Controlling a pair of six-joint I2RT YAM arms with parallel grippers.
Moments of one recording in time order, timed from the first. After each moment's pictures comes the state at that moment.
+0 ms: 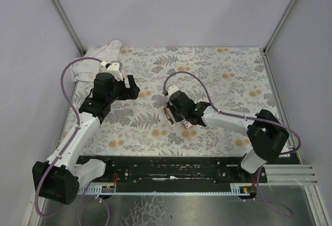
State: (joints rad) left arm -0.23 1.07 0.89 -0.30 0.11 -0.25; right arm 0.91 1.61 1.01 -0.24 0.21 0.21
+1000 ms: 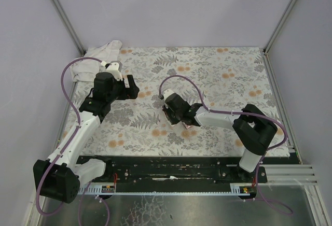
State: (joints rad) left arm -0.22 1.09 0.89 -0.30 0.11 -0.25; right arm 0.91 1.74 1.02 -0.14 0.13 0.20
